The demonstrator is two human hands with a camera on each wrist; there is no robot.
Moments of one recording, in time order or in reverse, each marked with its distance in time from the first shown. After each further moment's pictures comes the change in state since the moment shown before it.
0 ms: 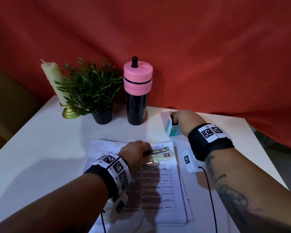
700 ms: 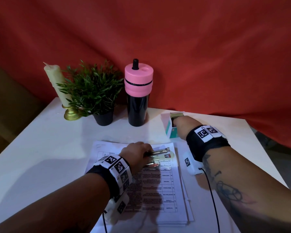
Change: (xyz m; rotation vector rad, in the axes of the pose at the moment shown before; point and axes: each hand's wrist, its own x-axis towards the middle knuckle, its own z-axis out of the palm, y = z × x) left_hand 0.002 -0.004 0.003 0.010 0.006 0.014; right_hand 0.005 -0.001 0.014 -0.077 -0.155 0.005
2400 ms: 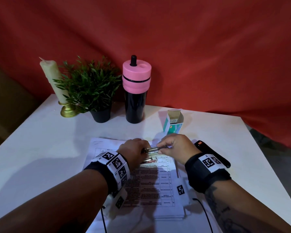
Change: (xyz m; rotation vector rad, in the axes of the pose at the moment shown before) left_hand -0.003 0.008 -0.005 0.006 -0.004 -0.018; right_hand -0.055 -0.016 0.064 0.755 0.165 -0.157
